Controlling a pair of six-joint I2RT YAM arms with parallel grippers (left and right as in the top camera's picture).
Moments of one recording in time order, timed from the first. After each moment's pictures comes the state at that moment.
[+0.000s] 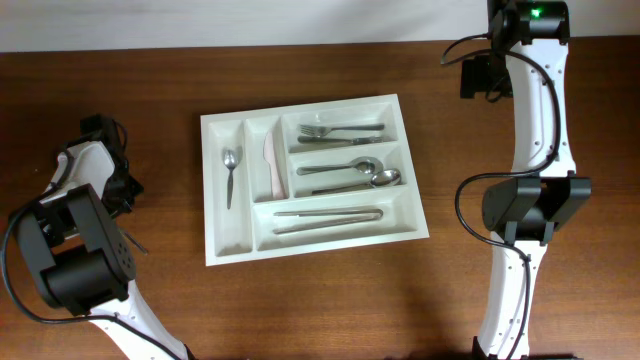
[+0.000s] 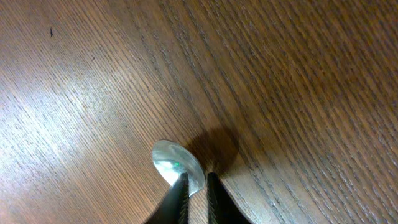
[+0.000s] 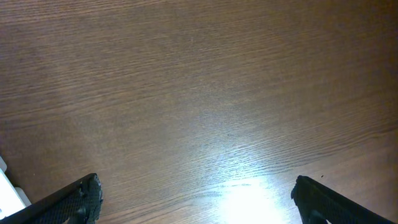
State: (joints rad) left arm 0.35 2.10 1.44 -0.87 -0.42 -0.52; right arm -0.04 2.45 2.71 -1.61 0.29 0.11
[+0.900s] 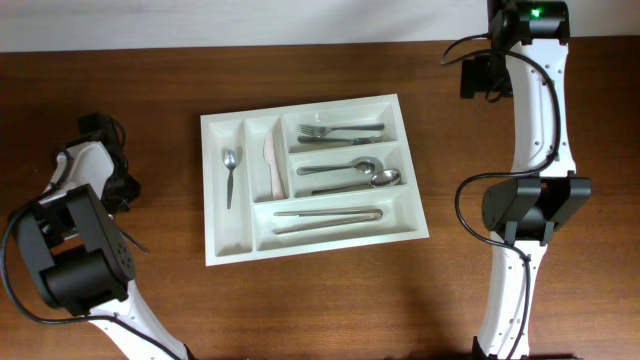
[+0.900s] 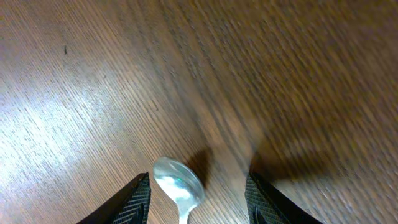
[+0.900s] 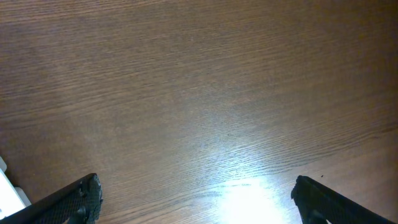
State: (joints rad) left arm 0.36 2.10 1.44 -0.84 -0.44 -0.52; right arm -0.04 2.45 2.71 -1.61 0.29 0.10
